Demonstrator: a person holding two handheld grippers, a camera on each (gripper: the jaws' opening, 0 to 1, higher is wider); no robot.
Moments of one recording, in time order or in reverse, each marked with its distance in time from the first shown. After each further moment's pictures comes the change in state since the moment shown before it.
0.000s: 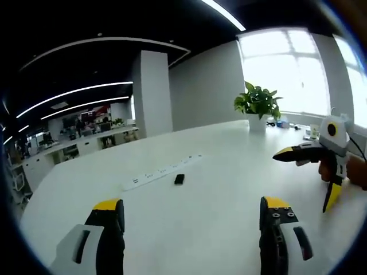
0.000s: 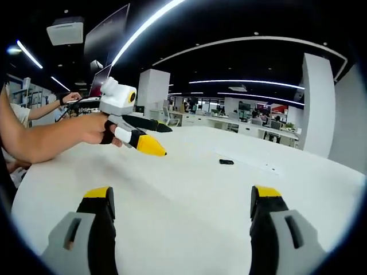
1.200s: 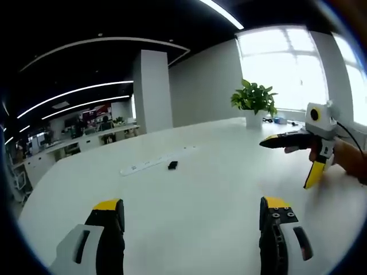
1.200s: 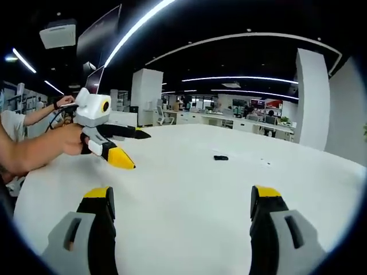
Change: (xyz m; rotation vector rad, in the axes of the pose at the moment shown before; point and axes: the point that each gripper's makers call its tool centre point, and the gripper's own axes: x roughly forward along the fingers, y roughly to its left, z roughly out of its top) left arm -0.032 -0.018 -0.028 -0.001 0.002 0.009; right arm -0.004 -0.003 -0.002 0.070 0.023 -0.050
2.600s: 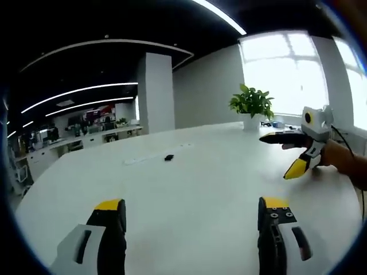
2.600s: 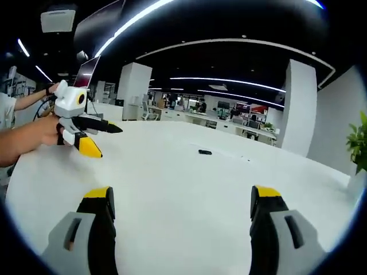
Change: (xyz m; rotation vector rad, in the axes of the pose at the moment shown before) left arm -0.046 -0.022 -0.023 -0.031 -0.030 0.015; right arm -0.036 -0.006 -0.015 -0.101 0.010 -0.136
